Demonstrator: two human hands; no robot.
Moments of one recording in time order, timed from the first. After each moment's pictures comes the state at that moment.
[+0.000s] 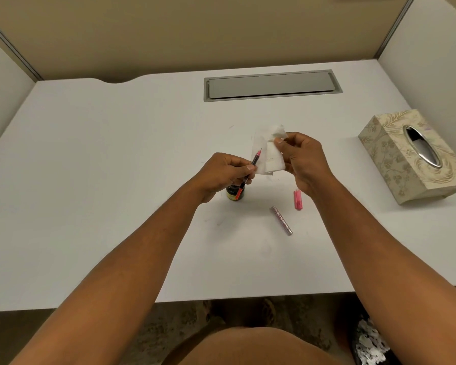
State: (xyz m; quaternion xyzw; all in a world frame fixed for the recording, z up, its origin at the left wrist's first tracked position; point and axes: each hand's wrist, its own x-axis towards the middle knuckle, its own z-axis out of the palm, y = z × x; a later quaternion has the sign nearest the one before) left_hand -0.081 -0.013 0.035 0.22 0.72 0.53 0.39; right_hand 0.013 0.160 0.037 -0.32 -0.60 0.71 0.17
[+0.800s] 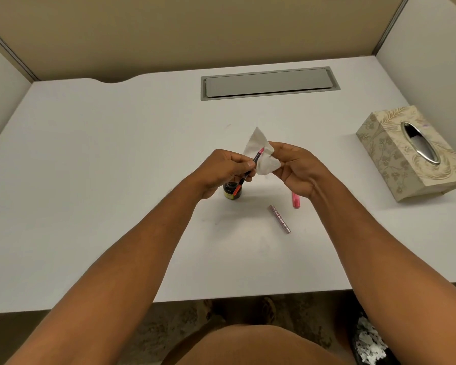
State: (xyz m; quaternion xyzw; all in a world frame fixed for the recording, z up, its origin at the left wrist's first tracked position) left_hand -0.081 -0.005 0.042 0.23 0.72 0.51 0.41; right_hand 0.020 0.163 0.030 -0.27 -0.50 0.82 0.05
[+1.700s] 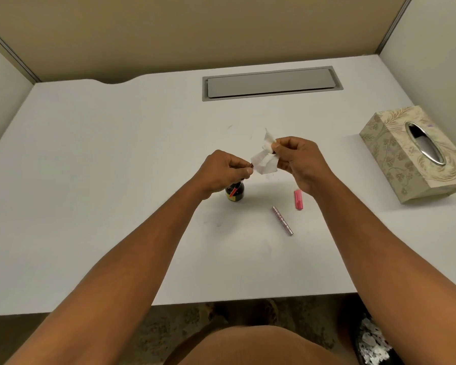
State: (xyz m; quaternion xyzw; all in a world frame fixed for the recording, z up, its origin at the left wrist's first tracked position) left_hand -0.090 -0.006 0.029 0.25 0.80 0.45 0.32; right_hand 0.012 0.170 0.027 -0.29 -0.62 0.72 0.13
